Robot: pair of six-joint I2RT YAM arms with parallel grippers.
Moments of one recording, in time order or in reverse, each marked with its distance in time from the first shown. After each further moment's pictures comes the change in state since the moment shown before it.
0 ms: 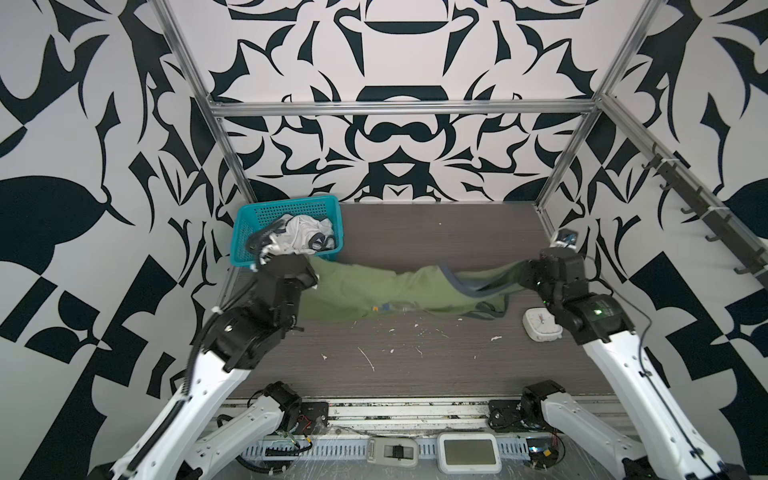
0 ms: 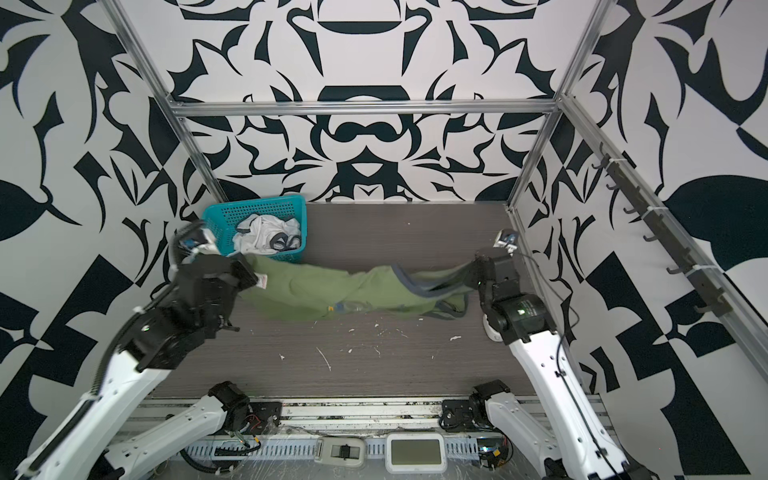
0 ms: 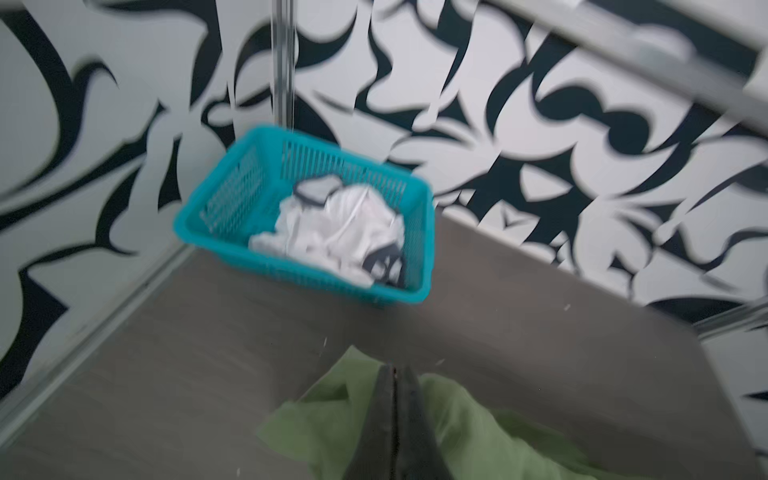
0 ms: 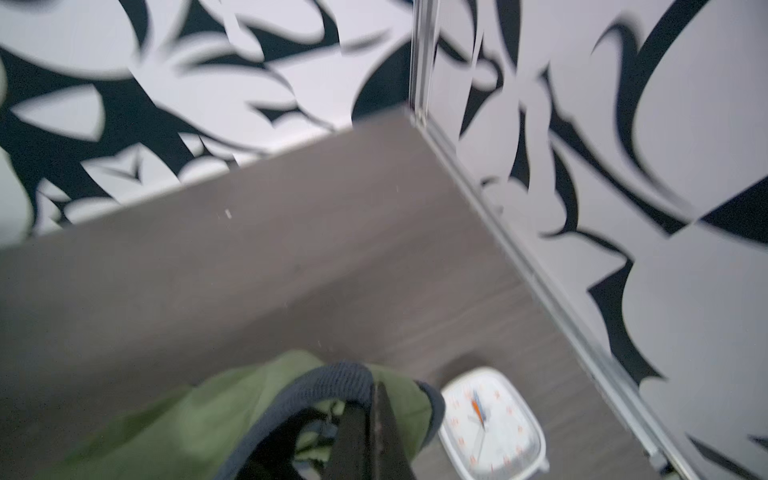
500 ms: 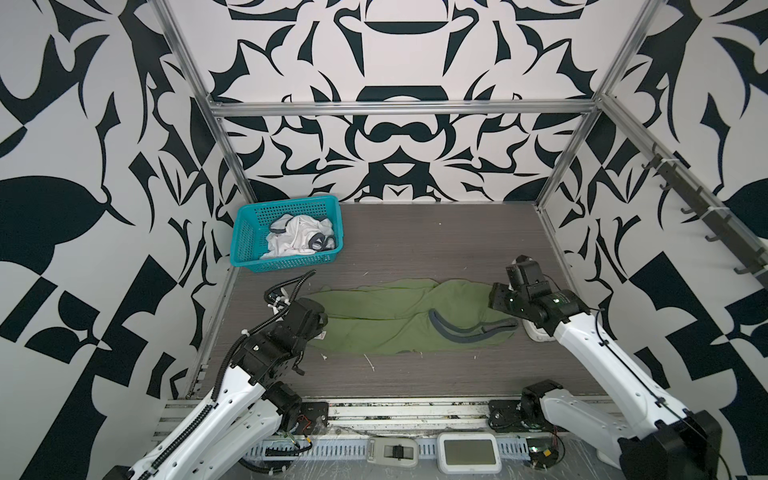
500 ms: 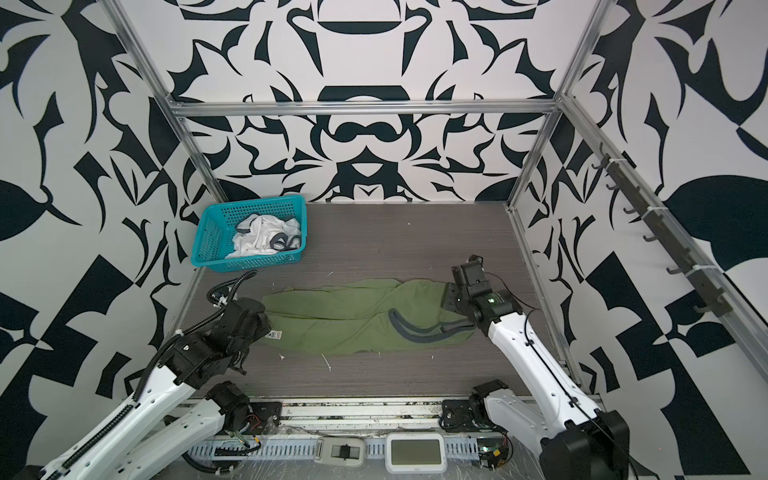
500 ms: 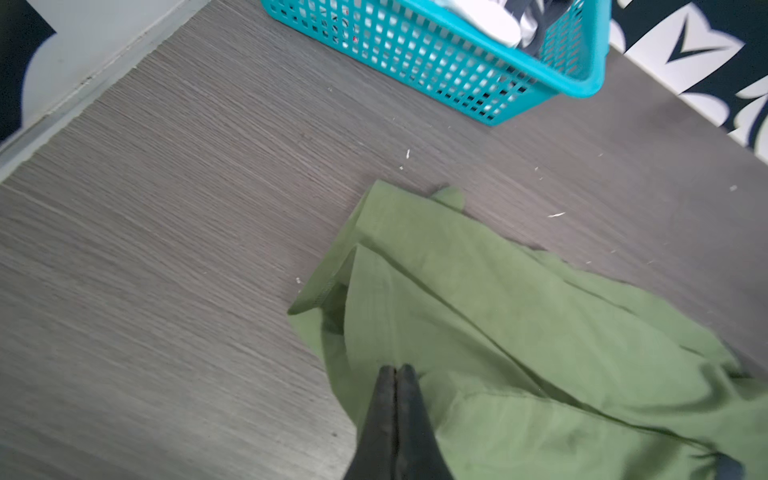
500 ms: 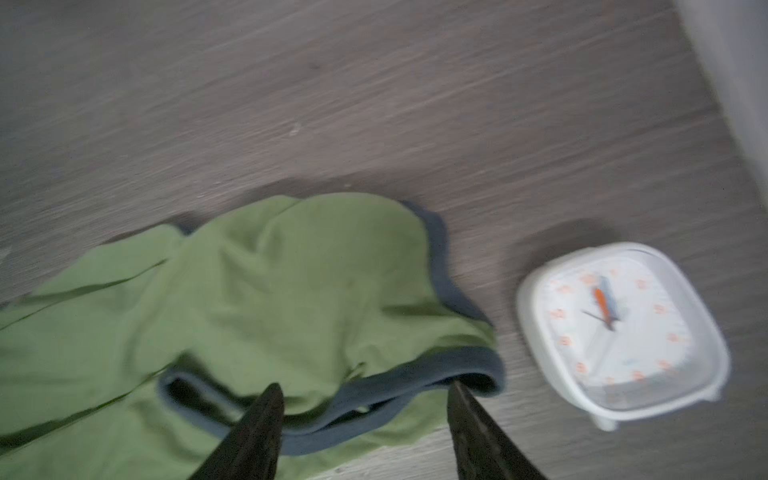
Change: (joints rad) left arm -0.001 -0.188 -0.339 -0.119 0.119 -0.293; right arm 0.118 0.111 -0.069 0.013 -0.277 0.096
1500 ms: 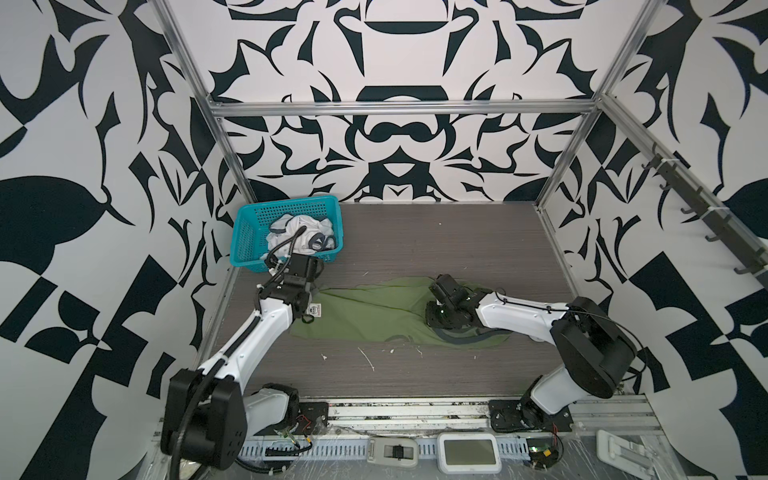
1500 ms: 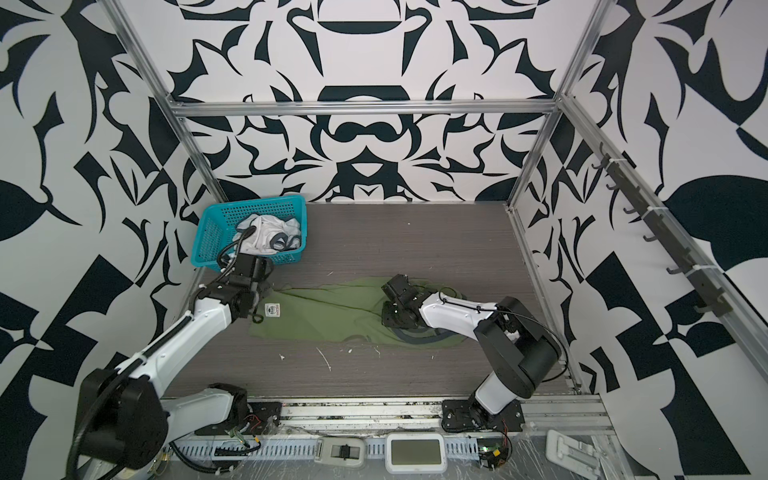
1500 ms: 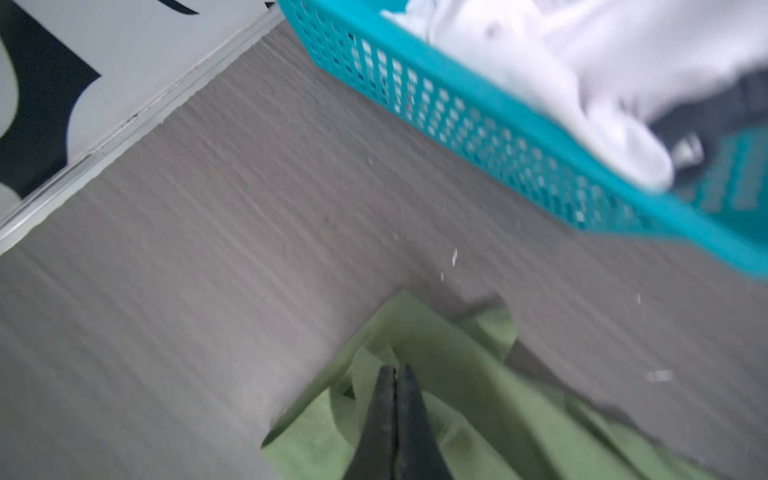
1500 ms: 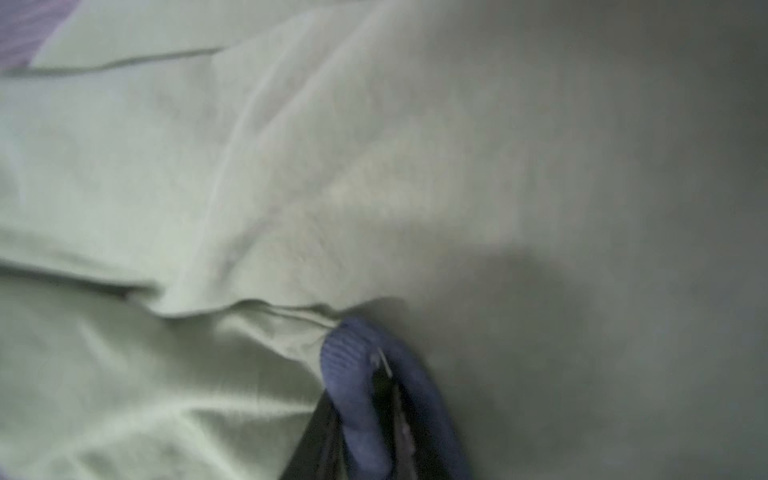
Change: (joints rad) left arm 0.447 0.607 0.168 0.383 0.099 0.197; right arm 0.359 0.574 -0.019 0.441 -0.166 0.202
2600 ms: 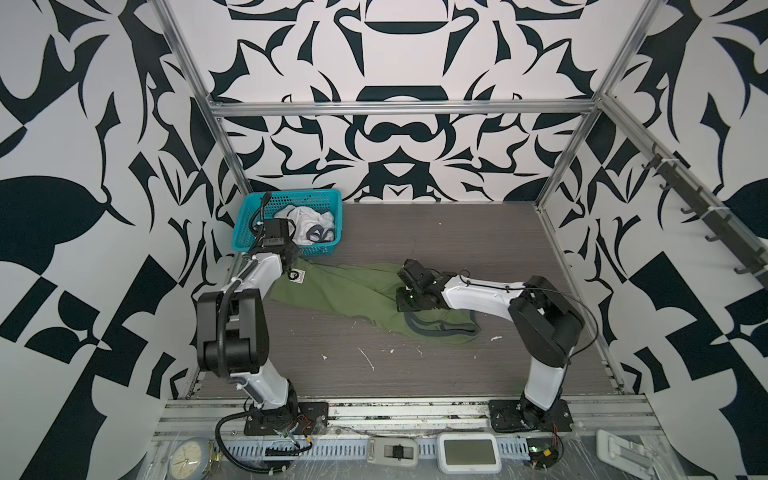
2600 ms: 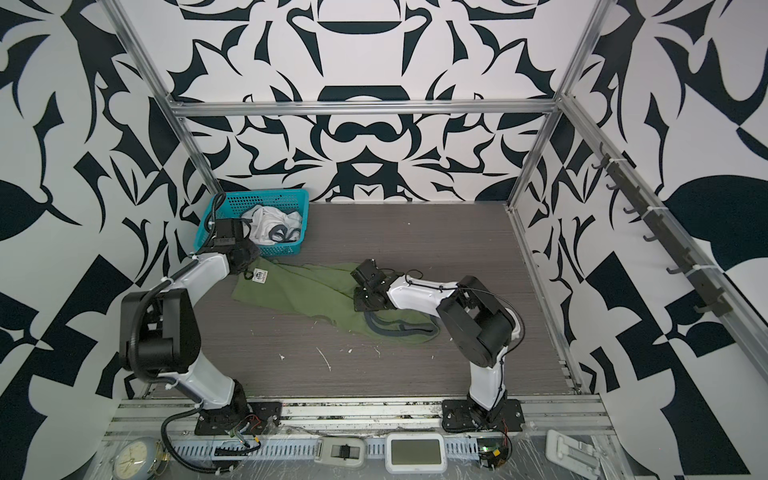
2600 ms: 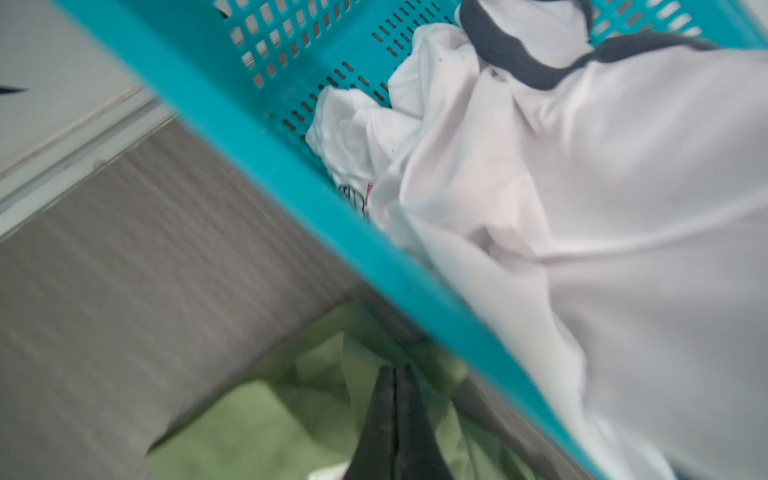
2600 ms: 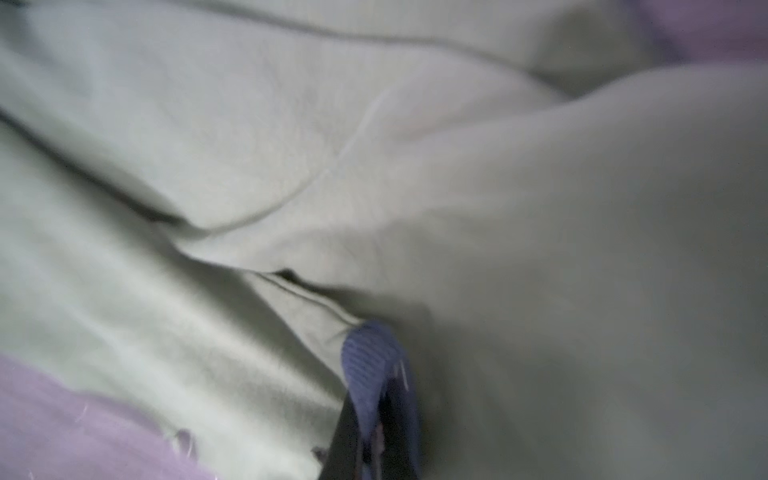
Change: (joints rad) left arm 0.213 0.310 0.251 0.178 0.259 0.110; right arm 0.064 0.194 0.299 -0.041 0.074 -0.098
